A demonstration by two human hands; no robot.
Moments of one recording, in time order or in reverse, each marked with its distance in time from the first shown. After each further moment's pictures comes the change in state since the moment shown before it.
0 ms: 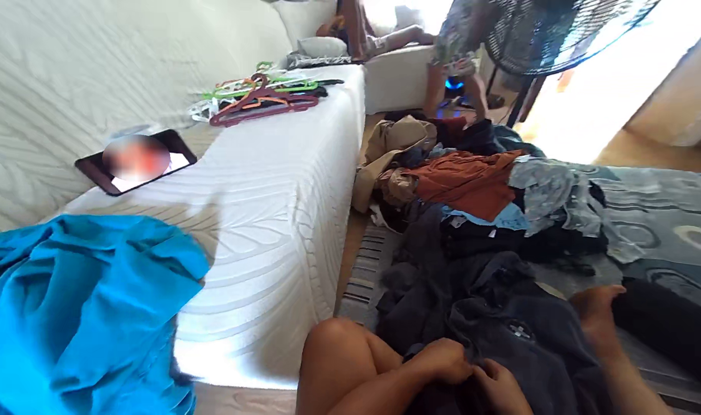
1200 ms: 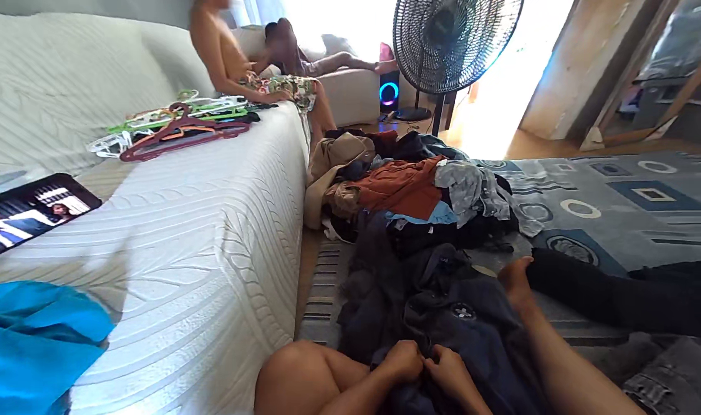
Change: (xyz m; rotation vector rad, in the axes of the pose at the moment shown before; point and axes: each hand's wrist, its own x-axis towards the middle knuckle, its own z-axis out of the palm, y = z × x) left_hand 0.026 -0.011 0.024 0.001 0.009 -0.107; right_hand 0.024 0.012 0.005 -0.228 -0.067 0.055
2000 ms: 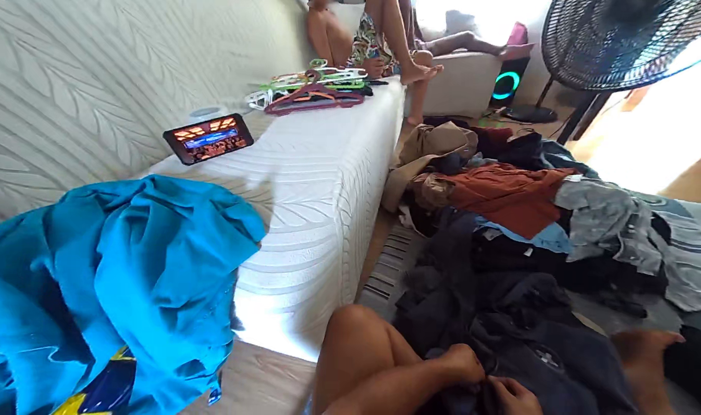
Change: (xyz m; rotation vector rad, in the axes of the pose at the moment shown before) left_hand -0.003 -0.007 -0.002 -0.430 0.056 -0.056; right_hand -0.018 0.002 0.010 0.330 0.177 -0.087
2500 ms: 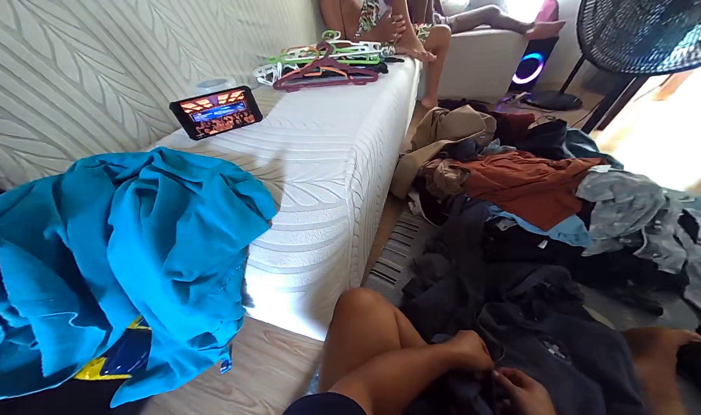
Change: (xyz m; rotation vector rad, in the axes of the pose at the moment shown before) left_hand -0.005 -0.001 -0.004 0.047 0.005 0.091; right_hand 0.003 0.009 -0.007 0.162 -0.134 0.068
